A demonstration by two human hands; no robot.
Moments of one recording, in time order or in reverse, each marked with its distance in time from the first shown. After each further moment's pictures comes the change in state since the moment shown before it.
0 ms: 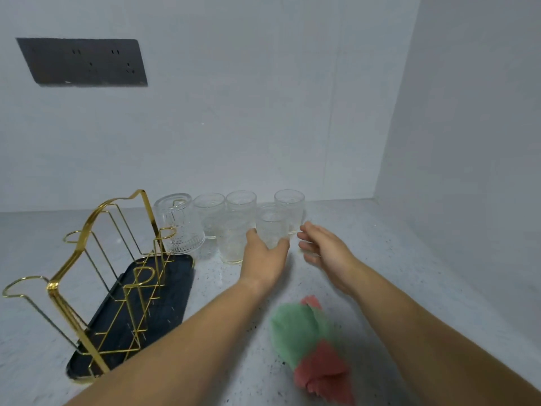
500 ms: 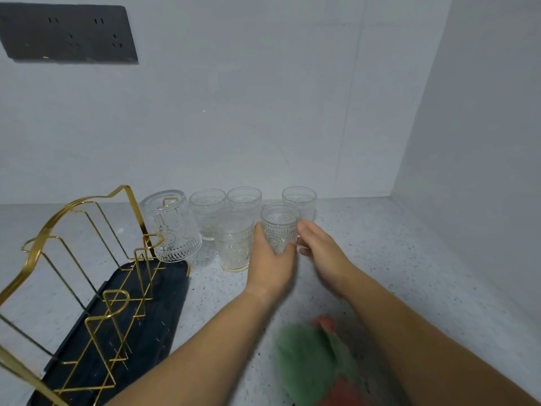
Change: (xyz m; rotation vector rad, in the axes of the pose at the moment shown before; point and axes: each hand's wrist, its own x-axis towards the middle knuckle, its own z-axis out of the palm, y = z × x) left_hand 0.049 -0.032 0.019 -0.074 0.026 0.093; right_hand 0.047 0.015 0.023 -0.145 -0.059 -0.120
